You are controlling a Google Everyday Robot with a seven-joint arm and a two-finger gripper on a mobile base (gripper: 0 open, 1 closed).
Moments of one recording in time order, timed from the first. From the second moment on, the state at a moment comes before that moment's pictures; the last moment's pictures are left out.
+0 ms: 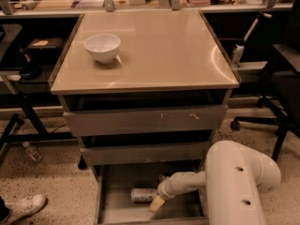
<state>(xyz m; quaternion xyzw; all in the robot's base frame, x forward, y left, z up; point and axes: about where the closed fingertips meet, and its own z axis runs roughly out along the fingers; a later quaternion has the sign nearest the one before) 0.538 -0.032 0.162 -0.55 0.79 0.15 0.22</state>
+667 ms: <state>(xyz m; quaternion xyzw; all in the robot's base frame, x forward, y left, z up) 0.545 -0.045 0.156 -0.52 0.81 0.14 0.24</state>
